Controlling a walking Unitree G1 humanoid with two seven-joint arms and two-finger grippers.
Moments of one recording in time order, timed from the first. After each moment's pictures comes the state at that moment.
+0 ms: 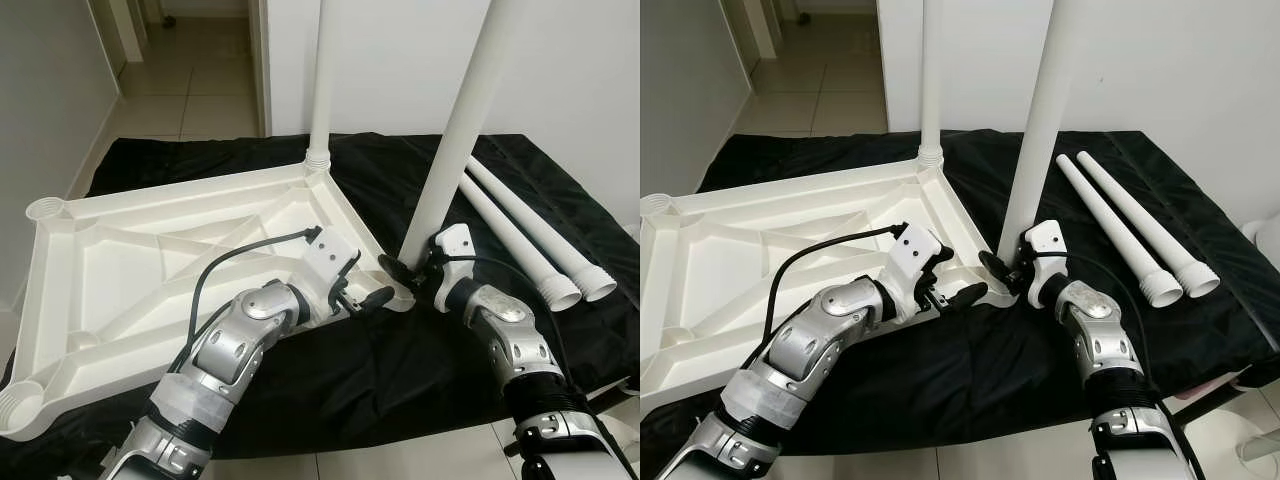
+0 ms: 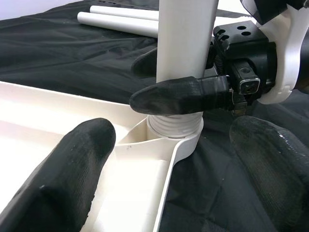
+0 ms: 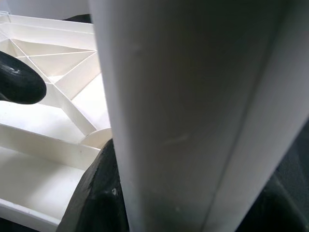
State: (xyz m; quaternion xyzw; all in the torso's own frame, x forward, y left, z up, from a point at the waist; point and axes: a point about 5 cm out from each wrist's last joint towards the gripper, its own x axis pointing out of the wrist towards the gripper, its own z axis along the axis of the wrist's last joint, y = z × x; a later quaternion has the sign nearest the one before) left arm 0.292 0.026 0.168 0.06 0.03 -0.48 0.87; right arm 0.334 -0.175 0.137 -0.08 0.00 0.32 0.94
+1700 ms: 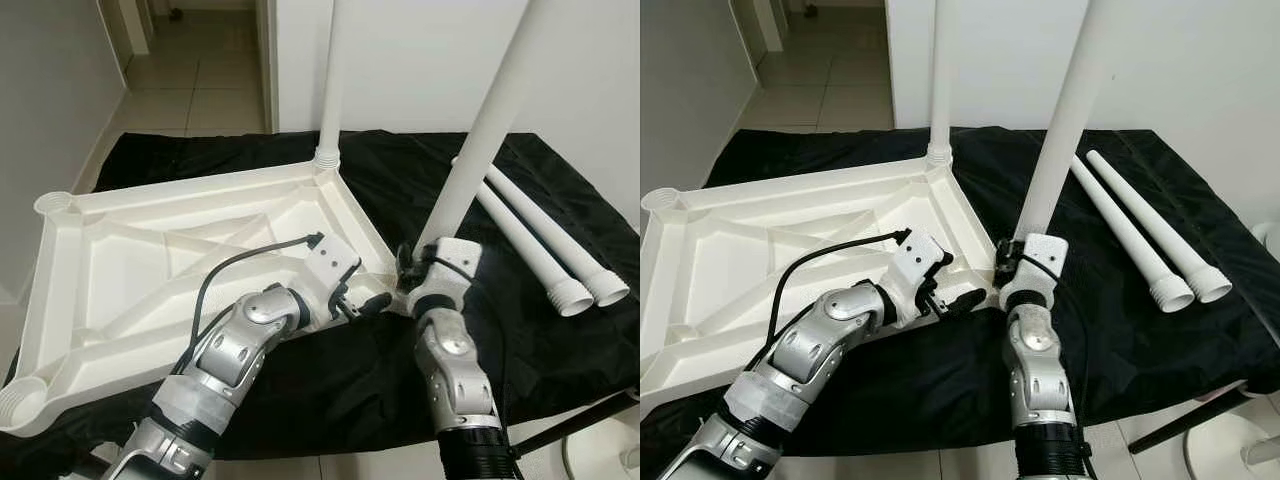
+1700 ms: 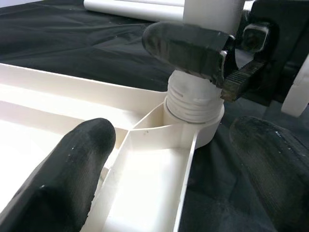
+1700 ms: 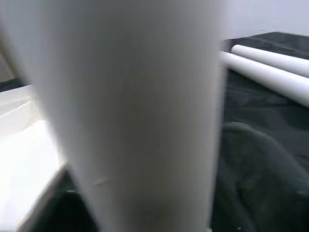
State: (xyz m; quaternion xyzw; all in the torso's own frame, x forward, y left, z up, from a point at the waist) left arm 0.294 0.026 0.160 0.08 0.03 -0.48 0.88; right arm 0.298 -0.143 0.142 0.07 -0.05 -0.08 0.99
